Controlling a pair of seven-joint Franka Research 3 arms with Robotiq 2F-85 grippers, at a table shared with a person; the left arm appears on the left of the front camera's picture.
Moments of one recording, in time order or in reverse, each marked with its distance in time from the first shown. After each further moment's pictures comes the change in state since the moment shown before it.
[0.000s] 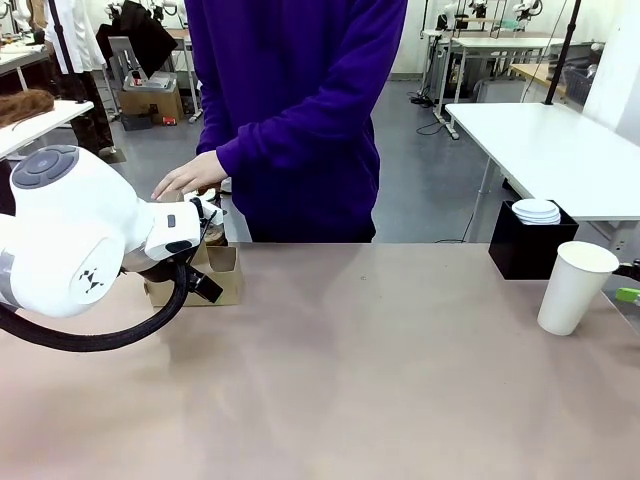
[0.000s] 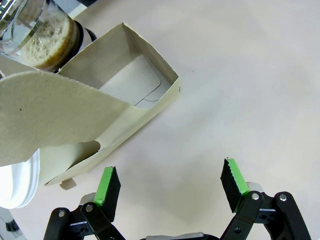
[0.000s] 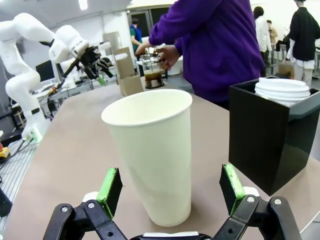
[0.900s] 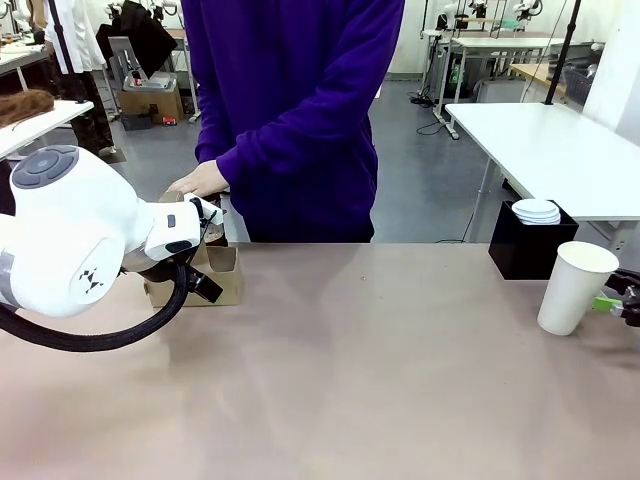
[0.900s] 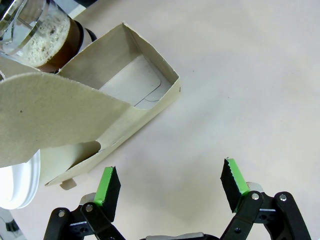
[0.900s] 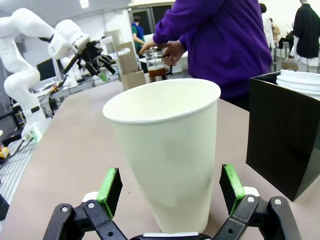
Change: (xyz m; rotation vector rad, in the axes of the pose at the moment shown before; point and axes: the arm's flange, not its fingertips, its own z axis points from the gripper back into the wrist) left arm 0.000 0.000 0.000 0.000 0.000 0.000; right arm -0.015 0.013 -0.033 0.016 0.004 -0.009
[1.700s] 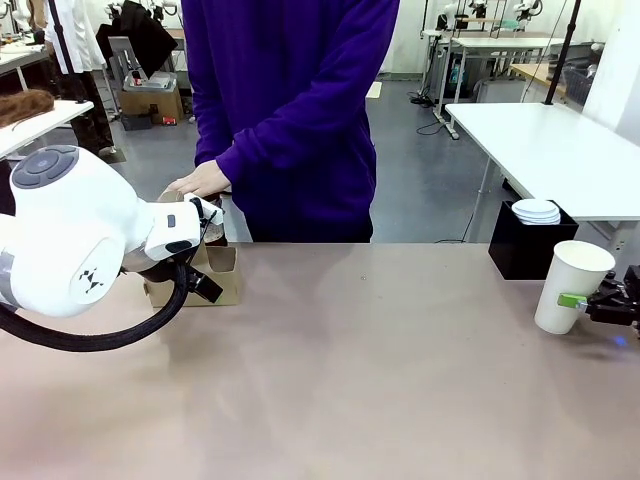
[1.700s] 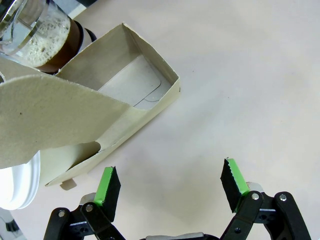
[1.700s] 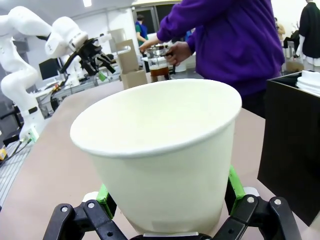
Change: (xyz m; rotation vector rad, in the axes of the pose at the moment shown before) left arm 0.000 0.000 0.000 0.000 0.000 0.000; right arm -0.006 -0.007 -0.047 0.024 0.008 -0.003
